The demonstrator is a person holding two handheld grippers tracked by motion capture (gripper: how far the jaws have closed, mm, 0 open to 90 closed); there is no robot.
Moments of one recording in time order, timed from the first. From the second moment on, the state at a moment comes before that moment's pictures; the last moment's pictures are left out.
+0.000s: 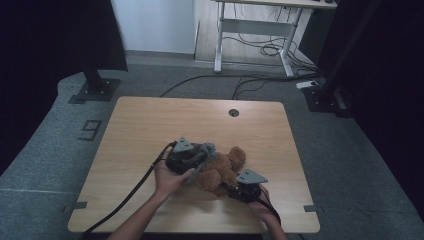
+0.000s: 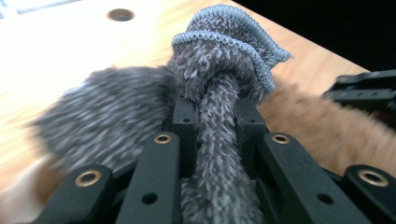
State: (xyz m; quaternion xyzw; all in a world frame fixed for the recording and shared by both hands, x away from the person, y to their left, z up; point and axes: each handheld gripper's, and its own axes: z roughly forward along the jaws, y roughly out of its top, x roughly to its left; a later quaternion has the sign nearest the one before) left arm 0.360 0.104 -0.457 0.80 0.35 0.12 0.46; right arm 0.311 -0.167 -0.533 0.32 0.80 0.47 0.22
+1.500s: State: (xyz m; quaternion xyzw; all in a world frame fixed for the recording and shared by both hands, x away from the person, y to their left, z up) left arm 0.315 0.221 -0.516 0.75 0.43 0.09 0.49; right arm 0.301 -0.150 -0.542 0.34 0.84 0.39 0.17
